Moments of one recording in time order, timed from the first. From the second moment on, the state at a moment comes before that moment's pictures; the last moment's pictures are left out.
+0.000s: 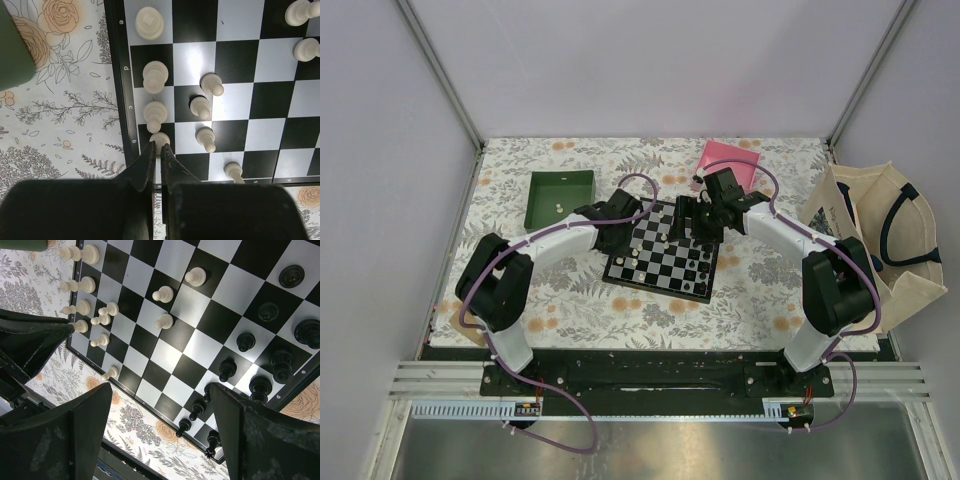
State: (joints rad) left arm -0.64 1.75 1.20 -0.56 -0.15 -0.34; right arm 0.44 1.69 1.21 -0.47 -0.31 0.46
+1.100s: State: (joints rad) left arm -0.55 1.58 1.27 -0.60 -0.24 -0.29; right arm 0.44 1.69 1.21 -0.47 -0.32 0.46
